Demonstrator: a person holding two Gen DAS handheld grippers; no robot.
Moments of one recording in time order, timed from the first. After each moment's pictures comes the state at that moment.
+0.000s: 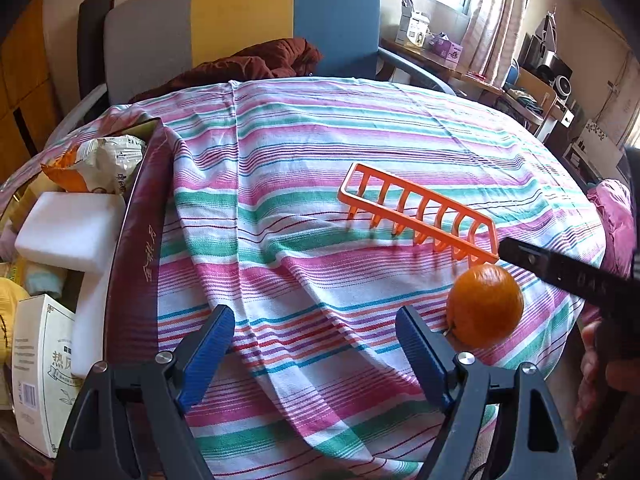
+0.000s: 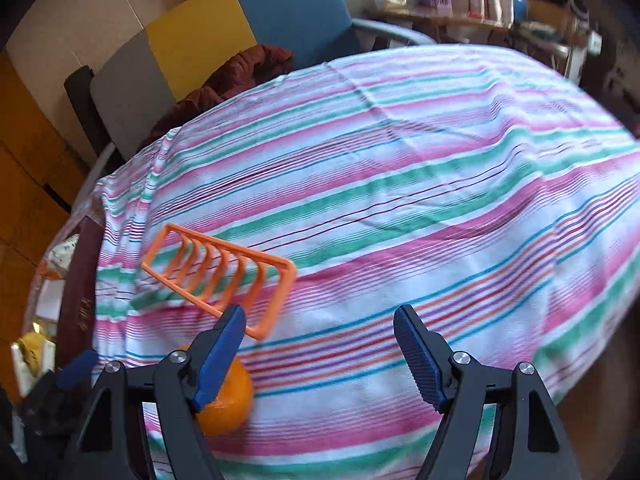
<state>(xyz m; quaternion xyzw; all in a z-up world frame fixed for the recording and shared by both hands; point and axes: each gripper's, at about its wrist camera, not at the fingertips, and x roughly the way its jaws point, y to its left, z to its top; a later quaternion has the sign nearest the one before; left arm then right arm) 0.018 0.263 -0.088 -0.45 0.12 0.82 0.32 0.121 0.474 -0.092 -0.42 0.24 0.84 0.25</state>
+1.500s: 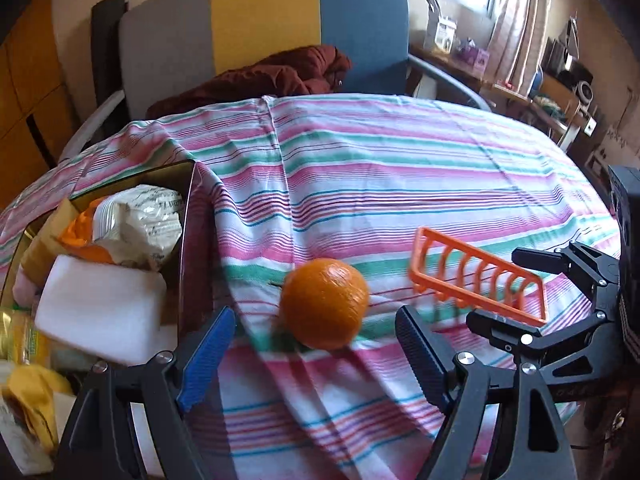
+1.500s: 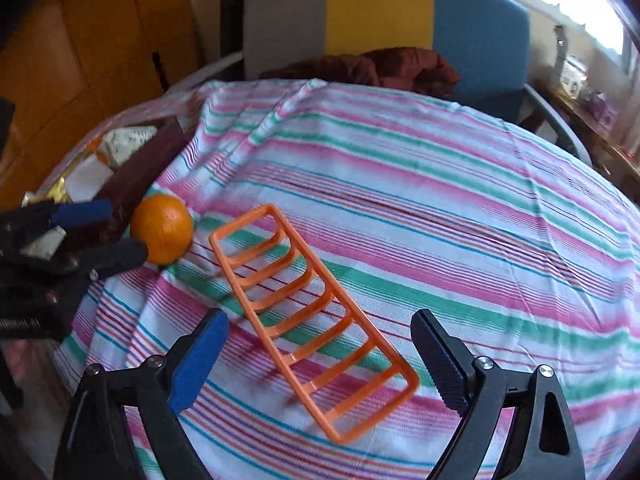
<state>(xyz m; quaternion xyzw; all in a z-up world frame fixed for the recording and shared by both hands) -0.052 0.271 -0.079 -0.45 0.13 0.84 0.28 0.017 0.439 -0.105 -0.47 0.04 0.88 0.01</state>
